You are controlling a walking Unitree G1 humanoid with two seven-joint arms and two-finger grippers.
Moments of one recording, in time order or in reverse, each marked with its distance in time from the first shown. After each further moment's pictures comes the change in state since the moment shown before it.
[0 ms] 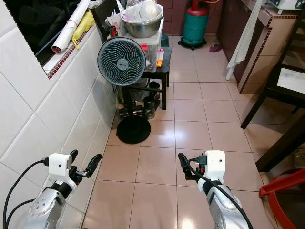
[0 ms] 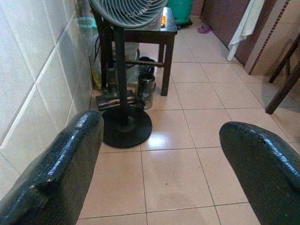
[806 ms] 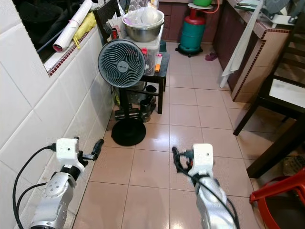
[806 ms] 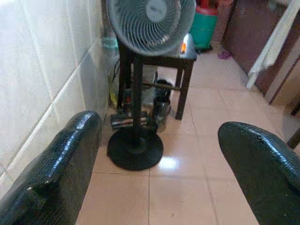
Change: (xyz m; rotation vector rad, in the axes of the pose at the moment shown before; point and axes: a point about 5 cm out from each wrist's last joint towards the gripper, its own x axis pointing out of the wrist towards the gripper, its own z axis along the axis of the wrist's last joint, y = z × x) left arm 0.035 -0.012 0.030 0.017 -0.073 0.126; right arm 0.016 0.024 0.019 -0.128 -0.076 -0.077
